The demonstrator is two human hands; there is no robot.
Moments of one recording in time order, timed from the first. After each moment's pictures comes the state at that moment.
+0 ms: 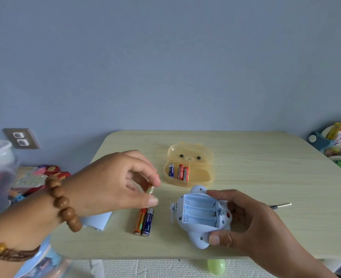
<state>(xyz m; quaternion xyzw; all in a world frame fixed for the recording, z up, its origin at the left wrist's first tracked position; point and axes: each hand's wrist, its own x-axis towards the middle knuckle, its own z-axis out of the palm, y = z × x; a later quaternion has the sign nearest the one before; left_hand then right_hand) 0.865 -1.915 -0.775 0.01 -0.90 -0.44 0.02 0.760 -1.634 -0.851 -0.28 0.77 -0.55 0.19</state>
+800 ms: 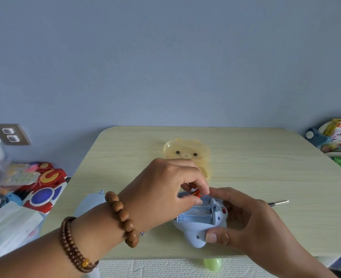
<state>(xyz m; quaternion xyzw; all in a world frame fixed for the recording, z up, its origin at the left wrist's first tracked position) 0.827 -1.846 -0.798 -0.16 -0.92 -0.31 0.18 0.756 -1.633 -0.854 -0.30 0.76 -0.54 0.18</state>
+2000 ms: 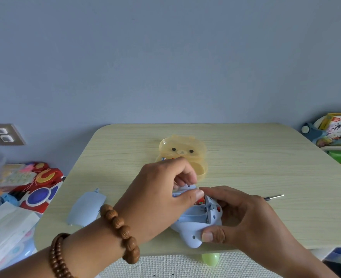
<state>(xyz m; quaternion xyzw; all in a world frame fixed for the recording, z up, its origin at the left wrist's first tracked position) 0.836 -1.833 -0.808 -0.02 -0.91 -0.36 0.19 0.759 -1.632 -0.852 -0.31 0.74 -0.56 0.19</state>
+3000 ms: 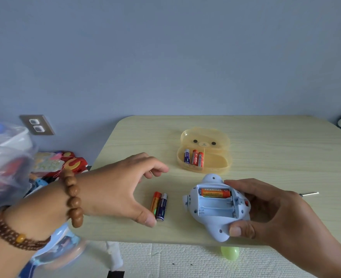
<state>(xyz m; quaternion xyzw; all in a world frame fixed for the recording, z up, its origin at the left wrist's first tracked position) 0.875 -1.923 -0.795 0.02 -0.97 -0.24 -0.10 0.760 -1.632 -0.850 -0.34 0.72 -0.57 0.19</state>
